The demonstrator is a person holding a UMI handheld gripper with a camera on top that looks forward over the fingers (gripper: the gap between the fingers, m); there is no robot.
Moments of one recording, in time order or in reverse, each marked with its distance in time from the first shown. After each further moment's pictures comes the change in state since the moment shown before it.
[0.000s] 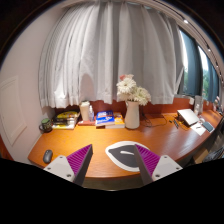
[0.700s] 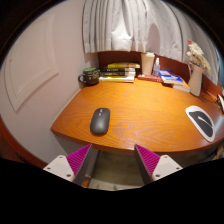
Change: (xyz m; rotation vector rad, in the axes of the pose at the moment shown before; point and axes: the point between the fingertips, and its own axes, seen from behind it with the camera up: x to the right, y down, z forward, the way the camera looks) arm -0.317 0.211 0.070 -0.347 -0.299 -0.115
